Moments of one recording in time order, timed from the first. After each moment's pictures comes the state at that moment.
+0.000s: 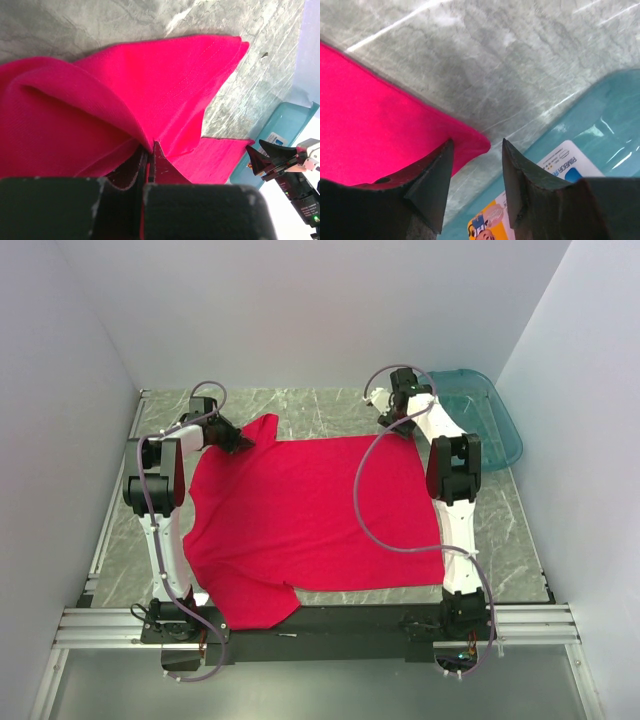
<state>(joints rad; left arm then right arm) -0.01 2.20 1.51 -0.17 0.42 -0.98 0.15 2.48 2.19 -0.83 0.12 -0.85</state>
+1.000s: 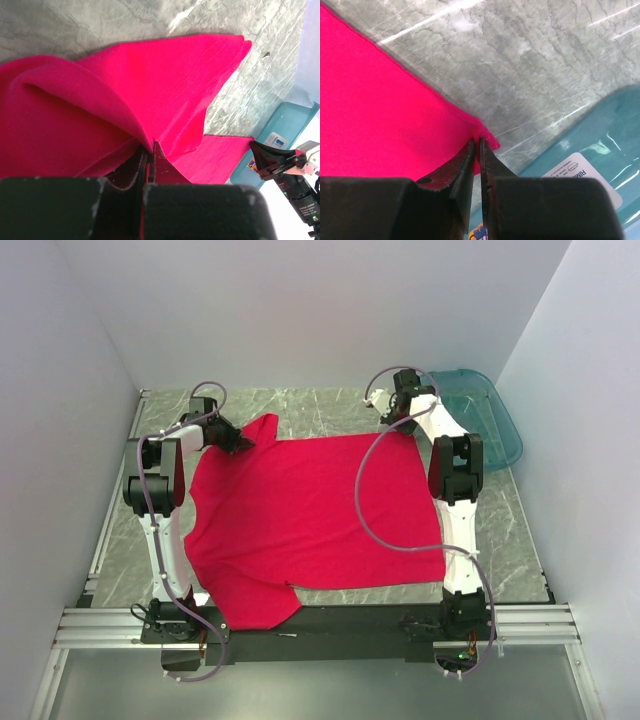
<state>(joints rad) -0.01 2.20 1.51 -0.18 0.42 -0.98 0.13 2.48 2.17 -0.82 0.04 -0.89</state>
